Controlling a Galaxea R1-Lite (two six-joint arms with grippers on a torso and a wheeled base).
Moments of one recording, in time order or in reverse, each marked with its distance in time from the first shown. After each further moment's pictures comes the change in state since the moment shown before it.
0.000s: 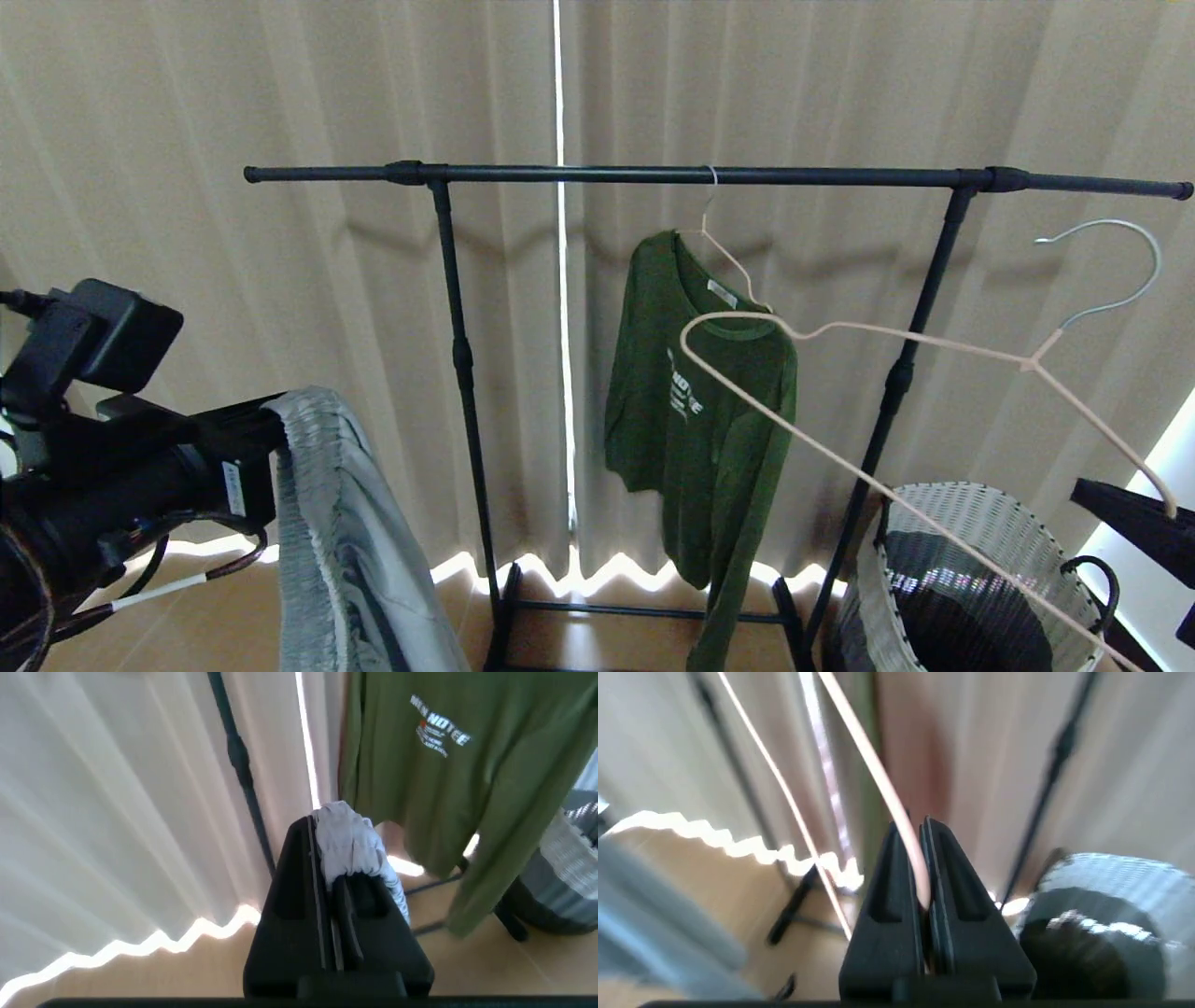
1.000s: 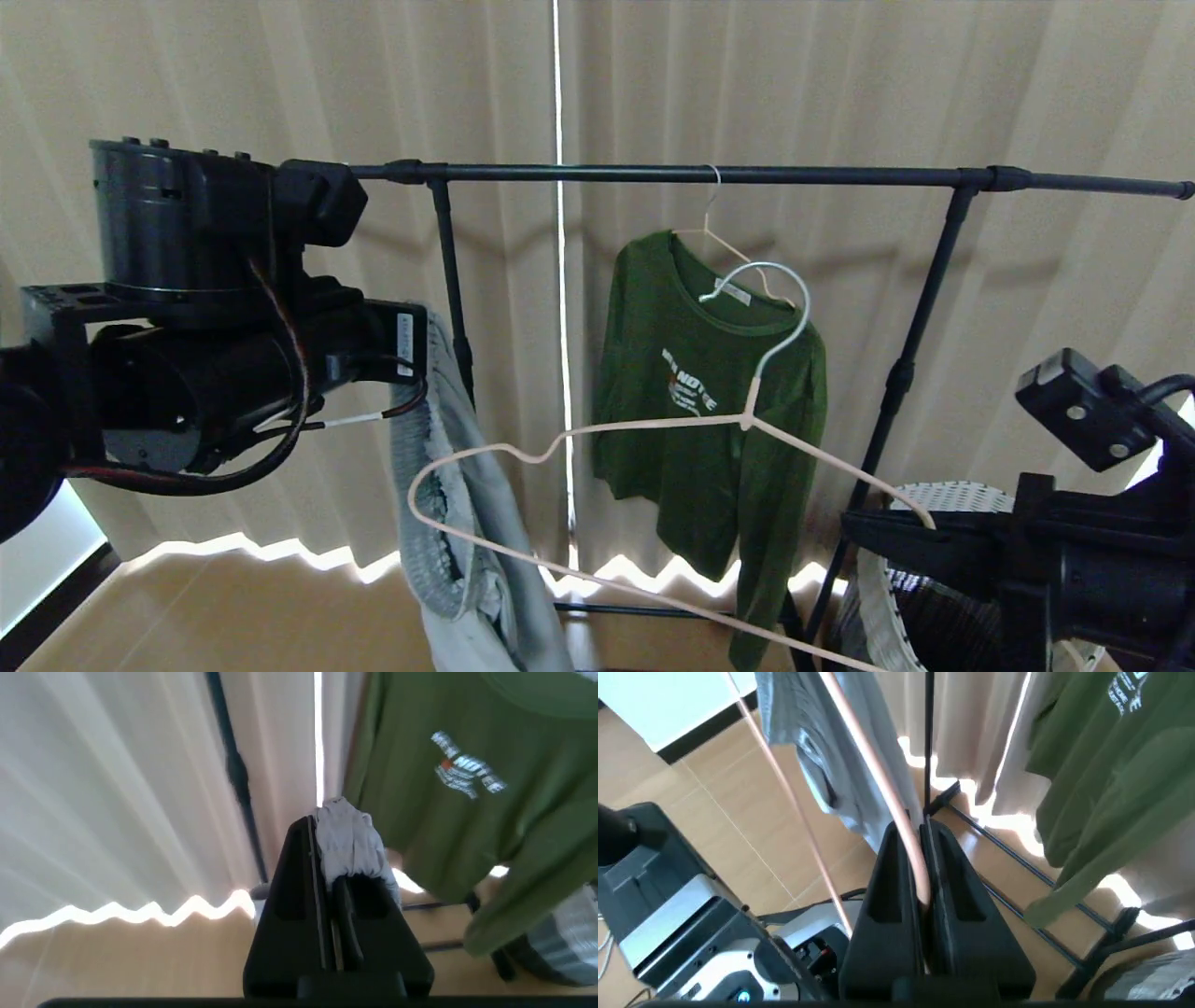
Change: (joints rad) left arm -0.203 0.312 -0.509 0.302 0.346 -0.158; right arm 0.609 0.306 -0.336 0.258 -0.138 0.085
